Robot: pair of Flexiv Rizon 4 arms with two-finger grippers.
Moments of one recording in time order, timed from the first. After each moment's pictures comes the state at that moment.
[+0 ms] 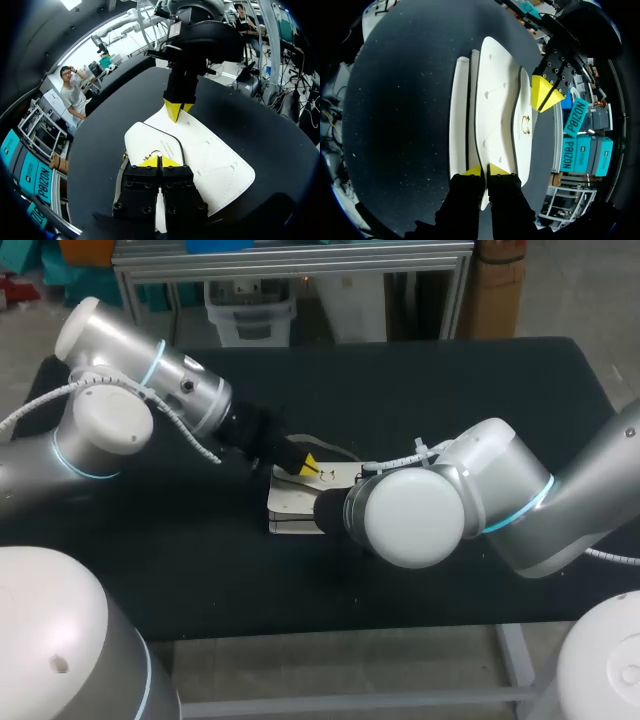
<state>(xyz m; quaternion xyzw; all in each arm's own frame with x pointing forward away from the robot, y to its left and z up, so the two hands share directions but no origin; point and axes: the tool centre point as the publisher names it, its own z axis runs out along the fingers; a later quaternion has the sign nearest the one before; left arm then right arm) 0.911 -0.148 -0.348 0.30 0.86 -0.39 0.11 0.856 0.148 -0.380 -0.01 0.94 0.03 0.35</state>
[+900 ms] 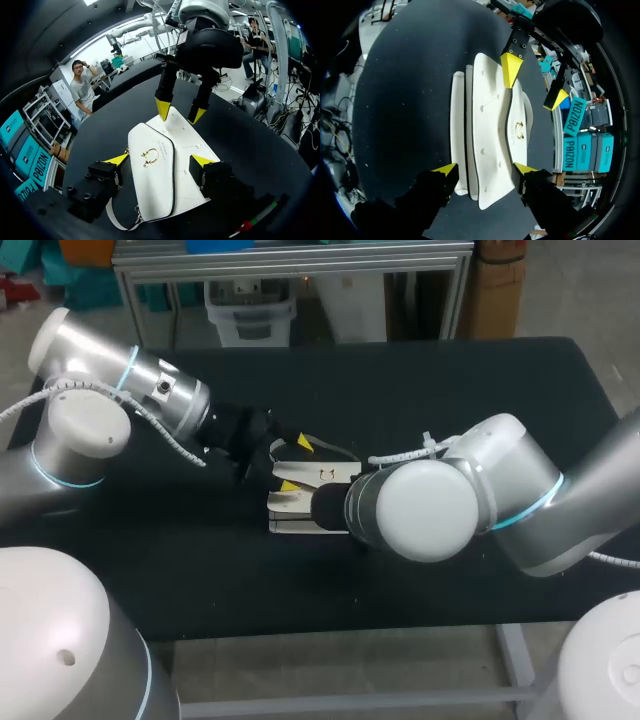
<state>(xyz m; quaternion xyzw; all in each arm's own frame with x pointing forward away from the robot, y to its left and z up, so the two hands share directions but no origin) 0.900 -0.125 -0.328 0.22 0.86 -0.44 0.10 0.845 0.157 -0.363 0.01 0.94 0.06 0.34</state>
